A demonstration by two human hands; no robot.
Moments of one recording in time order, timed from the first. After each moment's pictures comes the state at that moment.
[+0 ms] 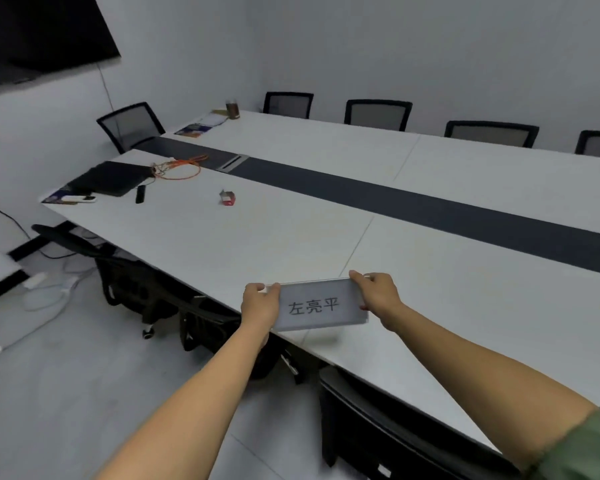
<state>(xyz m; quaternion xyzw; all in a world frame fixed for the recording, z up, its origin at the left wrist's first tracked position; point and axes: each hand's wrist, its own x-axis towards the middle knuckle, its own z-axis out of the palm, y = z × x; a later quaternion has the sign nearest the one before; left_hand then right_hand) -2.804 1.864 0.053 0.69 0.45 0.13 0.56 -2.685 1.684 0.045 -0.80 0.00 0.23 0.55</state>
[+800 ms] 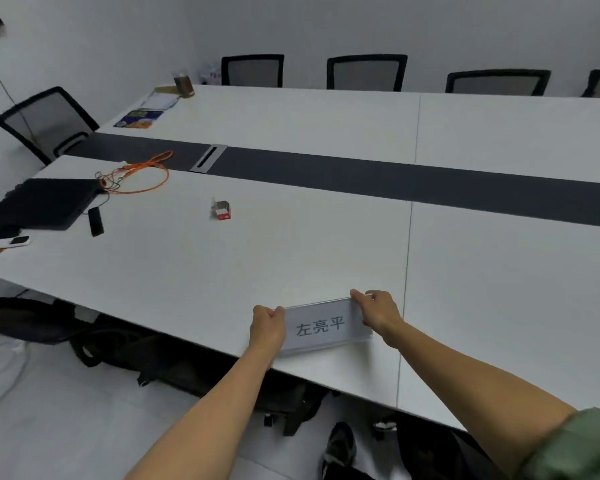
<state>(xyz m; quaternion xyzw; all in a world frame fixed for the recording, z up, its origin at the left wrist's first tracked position) -2.696 2.119 -0.035 0.76 0.40 -0.05 0.52 -2.614 1.919 -0.041 -0.82 0.13 0.23 0.51</state>
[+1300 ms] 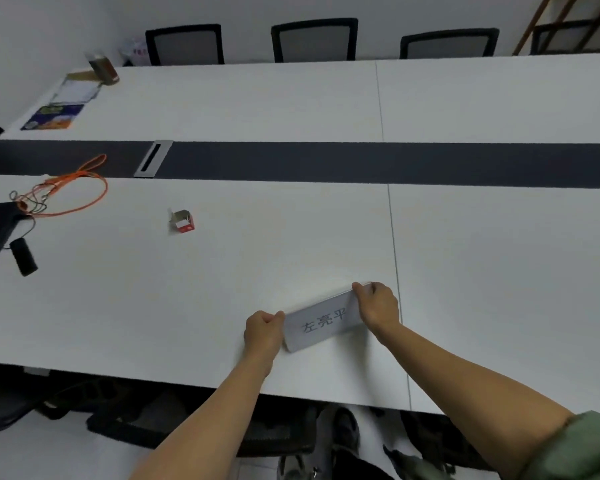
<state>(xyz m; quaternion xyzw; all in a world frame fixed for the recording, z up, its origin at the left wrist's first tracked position) -2.634 2.144 -0.045 0.76 0.38 -0.11 0.51 -2.581 1.946 -0.056 -0.84 0.24 0.14 0.47</state>
